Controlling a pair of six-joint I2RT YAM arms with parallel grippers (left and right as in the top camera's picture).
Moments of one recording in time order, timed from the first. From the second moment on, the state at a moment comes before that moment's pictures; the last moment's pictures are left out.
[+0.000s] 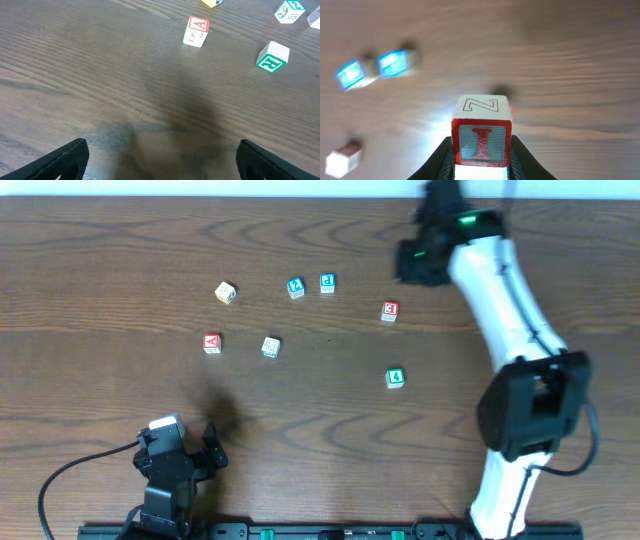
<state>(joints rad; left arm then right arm) -0.28 0.01 0.18 -0.81 -0.32 -0.41 0.26 2.09 1.92 -1.04 -0.07 0.33</state>
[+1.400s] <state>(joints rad) -0.28 0.01 0.18 -0.81 -0.32 -0.41 0.59 2.24 1.81 -0.96 -0.02 0.51</state>
